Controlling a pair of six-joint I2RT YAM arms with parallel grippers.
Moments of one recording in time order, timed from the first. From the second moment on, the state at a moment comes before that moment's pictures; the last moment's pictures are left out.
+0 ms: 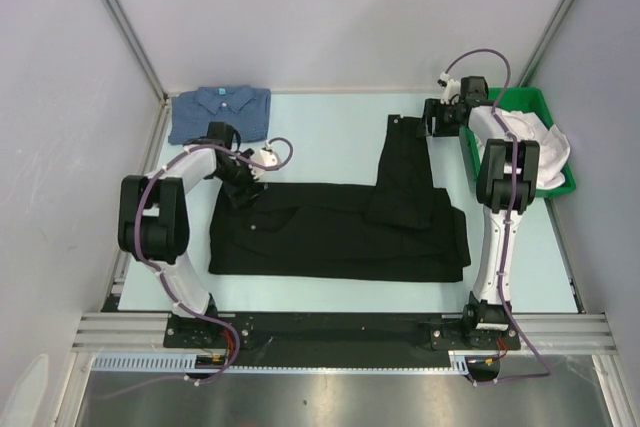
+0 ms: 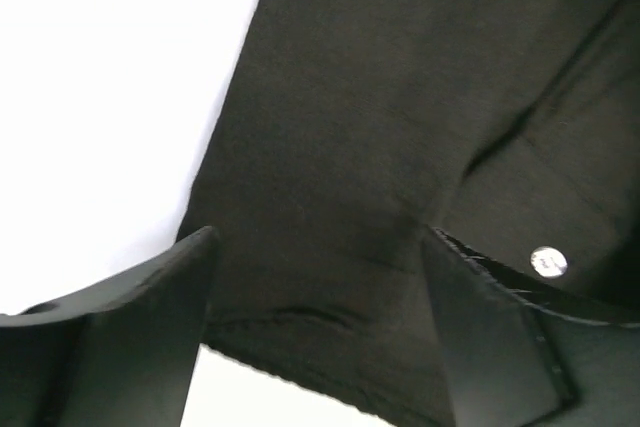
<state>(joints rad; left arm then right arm) -0.08 1.82 1.20 -0.69 0.38 1.04 -0.06 2.36 1.95 -0.49 -0.48 -0.05</state>
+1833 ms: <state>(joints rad) -0.68 1.33 1.03 -0.10 0.78 0.64 0.45 1.08 1.18 -0.59 -0.72 -0.43</state>
